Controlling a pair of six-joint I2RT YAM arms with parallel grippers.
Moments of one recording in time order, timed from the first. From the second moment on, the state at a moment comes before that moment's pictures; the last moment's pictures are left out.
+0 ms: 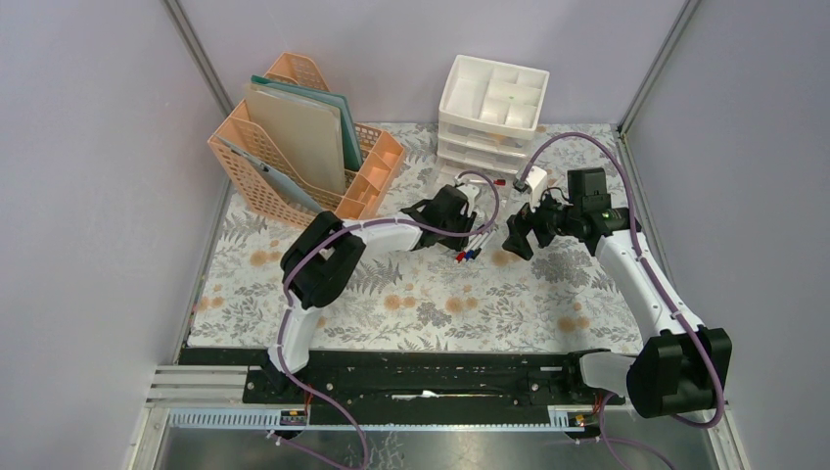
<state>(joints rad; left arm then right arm) -0.80 2.11 1.42 -0.09 0.02 -0.27 0.13 1.23 1.00 -0.64 -0.64 -0.53</state>
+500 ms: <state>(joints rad) -0.83 2.13 1.47 -0.17 -0.08 -0.21 0.12 1.23 1.00 -0.64 -0.64 -0.53</state>
